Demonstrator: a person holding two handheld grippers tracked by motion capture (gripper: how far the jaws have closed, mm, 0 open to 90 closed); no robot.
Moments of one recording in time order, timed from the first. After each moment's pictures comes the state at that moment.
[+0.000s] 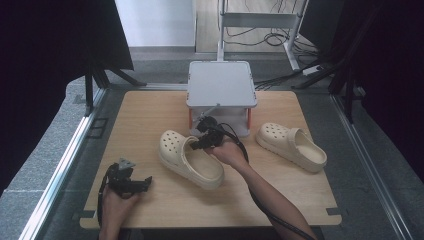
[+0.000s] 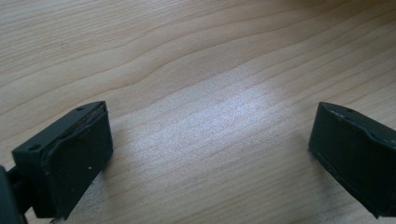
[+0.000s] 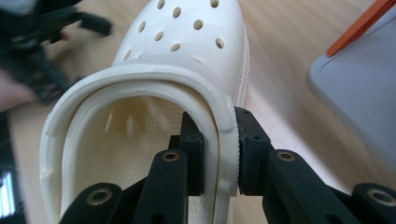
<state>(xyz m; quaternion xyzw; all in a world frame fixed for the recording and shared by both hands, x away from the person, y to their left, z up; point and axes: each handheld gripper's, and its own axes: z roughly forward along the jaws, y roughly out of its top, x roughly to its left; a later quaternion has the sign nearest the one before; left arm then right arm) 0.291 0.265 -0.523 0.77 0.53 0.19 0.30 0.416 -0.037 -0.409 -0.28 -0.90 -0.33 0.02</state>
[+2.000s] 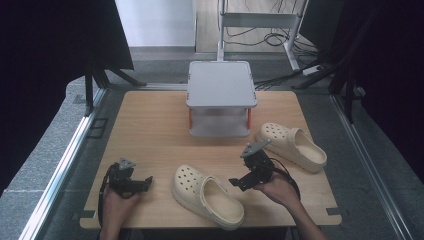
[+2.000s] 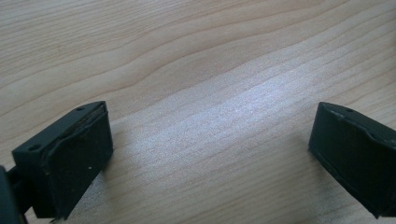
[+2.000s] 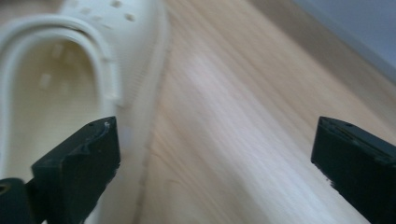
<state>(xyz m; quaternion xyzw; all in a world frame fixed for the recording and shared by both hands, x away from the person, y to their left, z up) 0.292 0.263 -0.523 0.77 0.53 0.18 0.30 0.326 -0.168 -0.431 -0.27 -0.90 -0.33 -0.06</state>
